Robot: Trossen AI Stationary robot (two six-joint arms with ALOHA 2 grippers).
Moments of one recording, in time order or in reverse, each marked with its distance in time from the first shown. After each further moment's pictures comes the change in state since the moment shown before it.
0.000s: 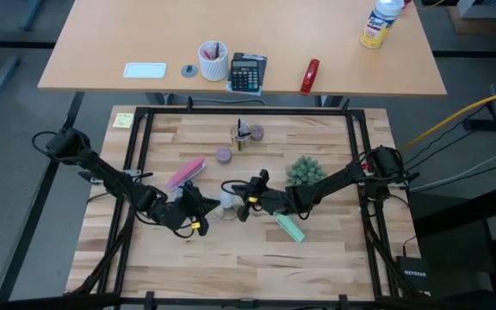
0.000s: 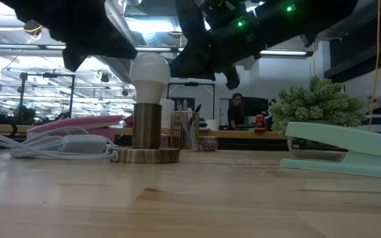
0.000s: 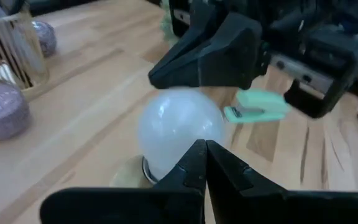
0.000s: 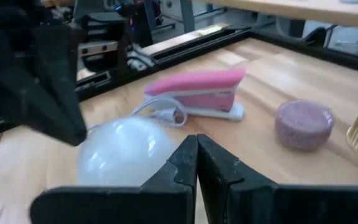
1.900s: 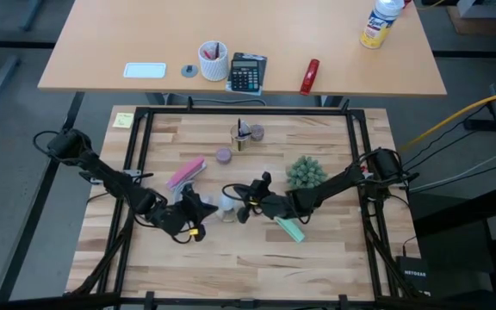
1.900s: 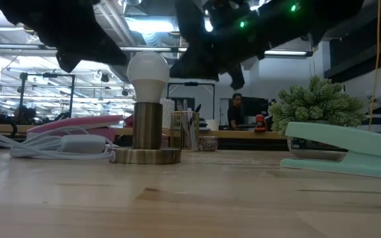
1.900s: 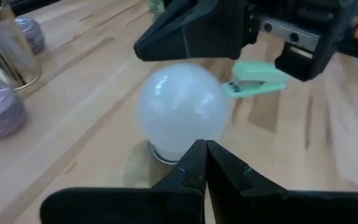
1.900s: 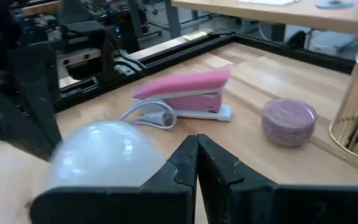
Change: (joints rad) left arm -0.034 0.017 0.001 -0.055 0.027 0.051; right arm 0.031 0.018 -0.001 0.018 0.095 0.018
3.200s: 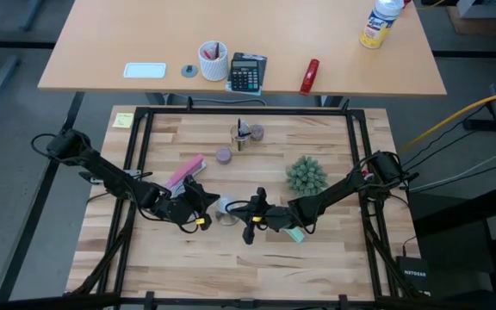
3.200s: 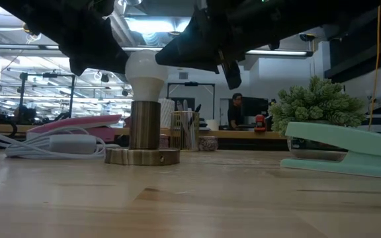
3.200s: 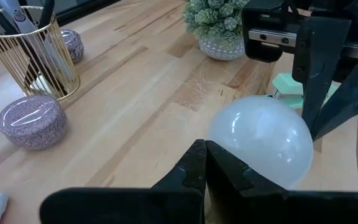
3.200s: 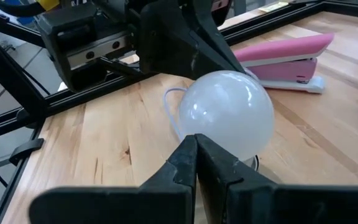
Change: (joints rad) left arm 0.078 0.001 -0.002 0.002 -0.011 0.052; right arm 0.061 0.010 0.002 0.023 -0.181 0.041
